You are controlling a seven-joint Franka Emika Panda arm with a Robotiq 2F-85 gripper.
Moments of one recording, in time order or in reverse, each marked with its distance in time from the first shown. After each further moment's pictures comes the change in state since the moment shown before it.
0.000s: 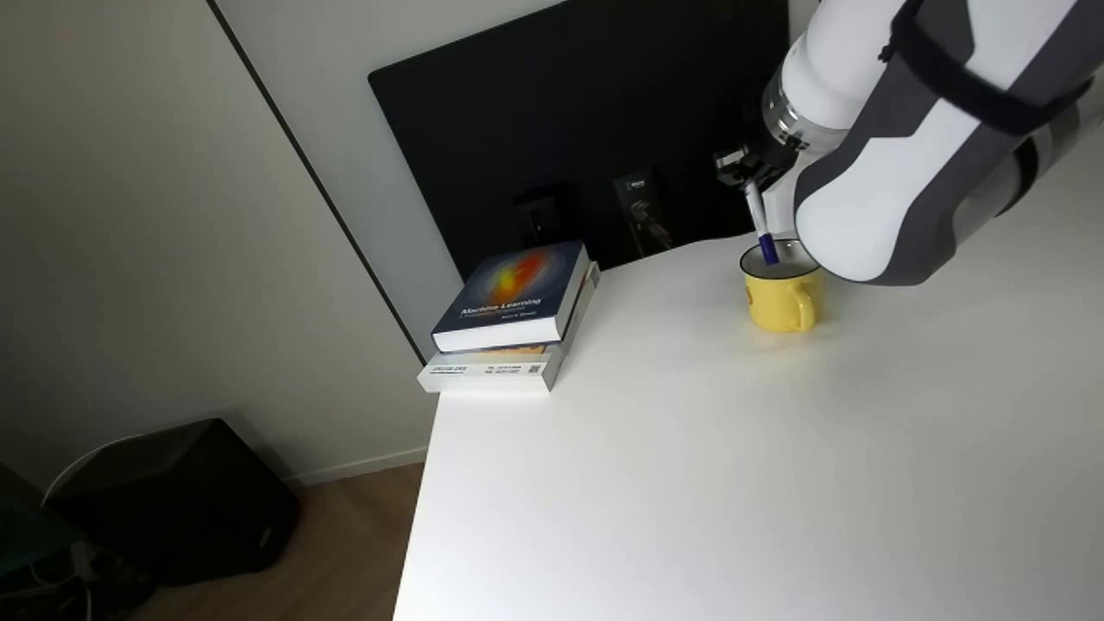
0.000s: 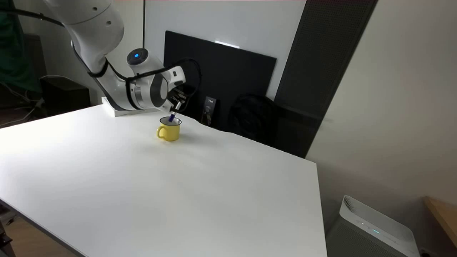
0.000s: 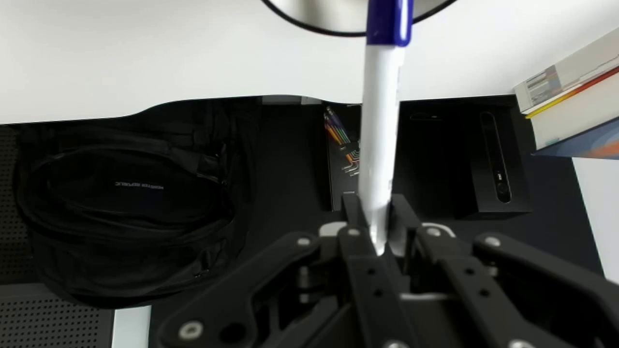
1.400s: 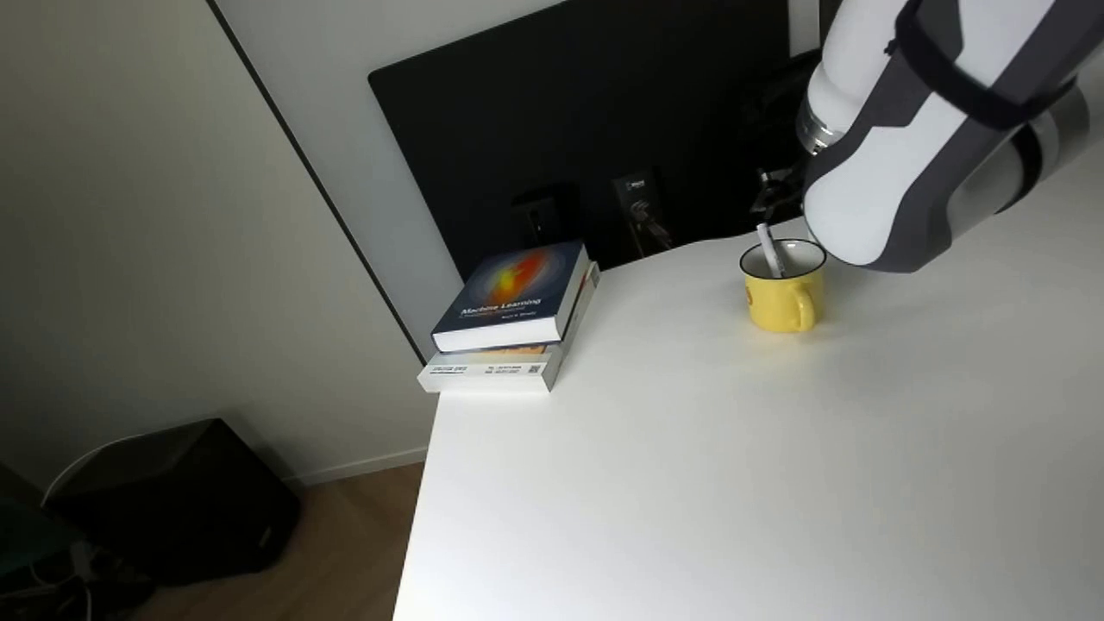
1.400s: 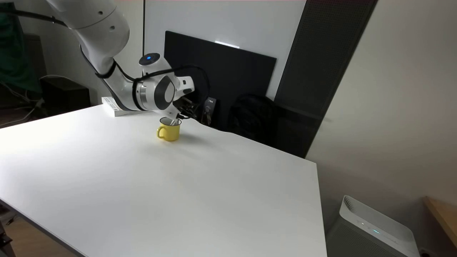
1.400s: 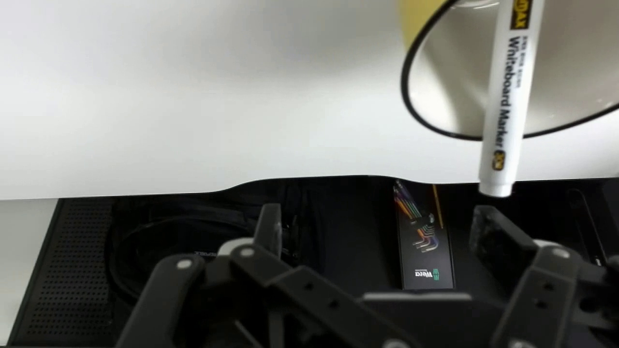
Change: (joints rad) arm -0.017 0.016 -0.022 0.012 0.100 -0.215 -0.086
